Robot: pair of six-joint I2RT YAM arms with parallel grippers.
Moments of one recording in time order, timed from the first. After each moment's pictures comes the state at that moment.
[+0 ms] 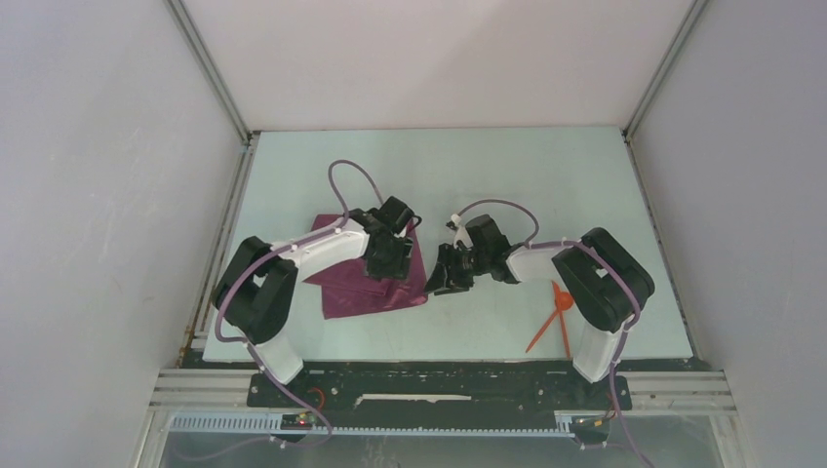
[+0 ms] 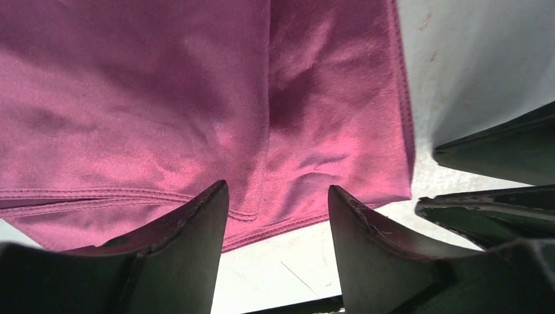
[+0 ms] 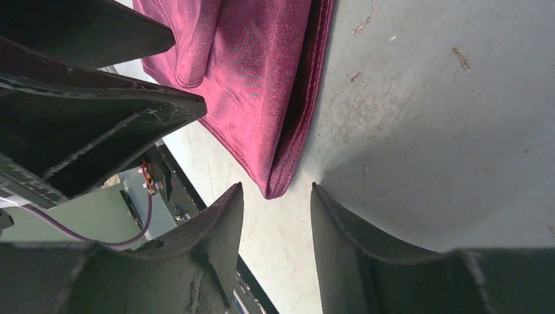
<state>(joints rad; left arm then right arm) -0.64 1.70 1.12 -0.71 -0.03 -0.47 0.61 1.80 0.80 0.19 -0.64 0.69</state>
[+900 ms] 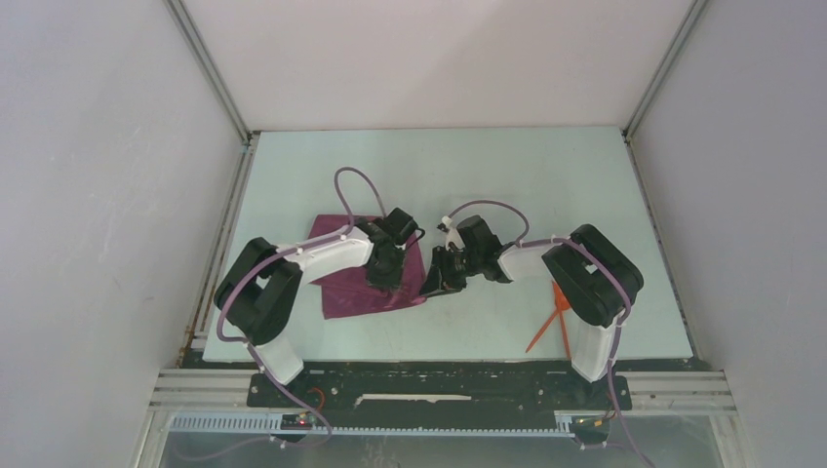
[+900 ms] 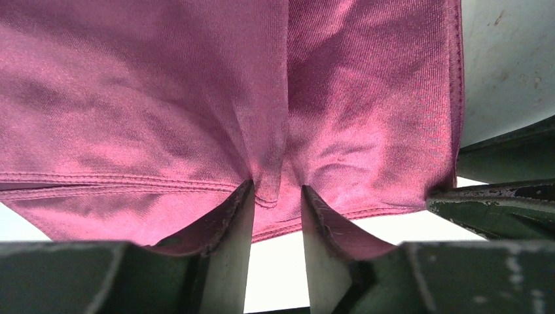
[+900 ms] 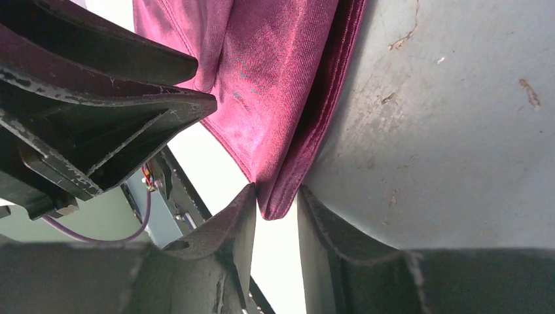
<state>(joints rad) -0.69 1.70 1.05 -0.71 -0.10 -0.48 0.65 1.86 0.85 0.19 -0.66 0.68</state>
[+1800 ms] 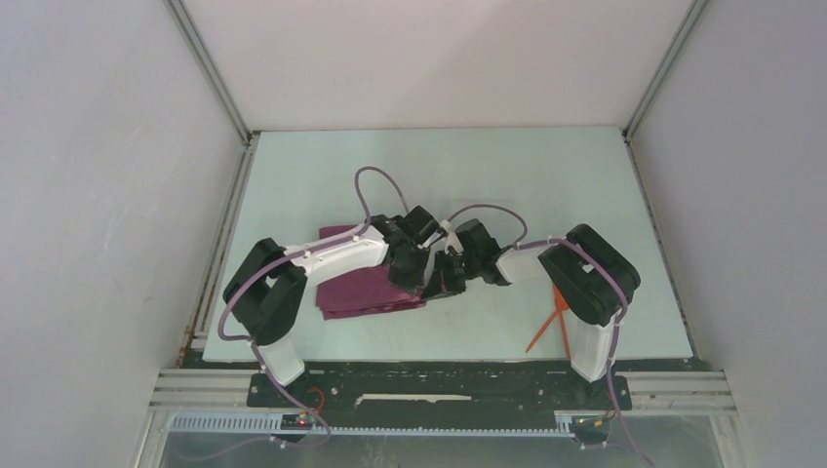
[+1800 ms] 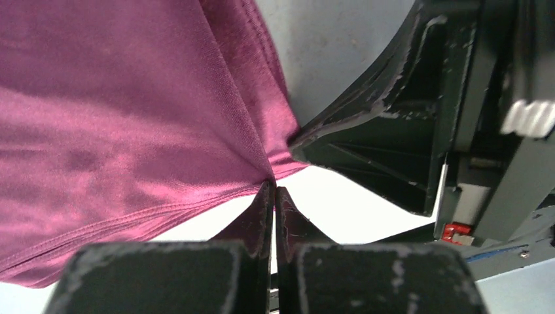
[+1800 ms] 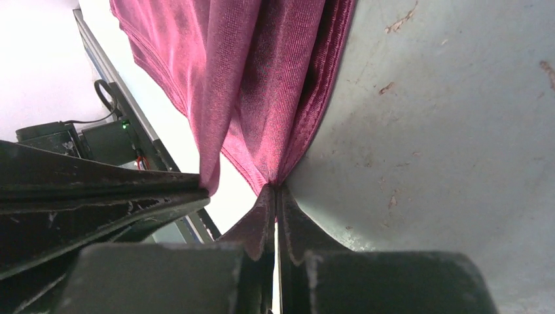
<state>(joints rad) -0.80 1.72 1.17 -0.75 0.03 -0.54 0.66 1.88 0.84 0.20 -0.65 0.70</state>
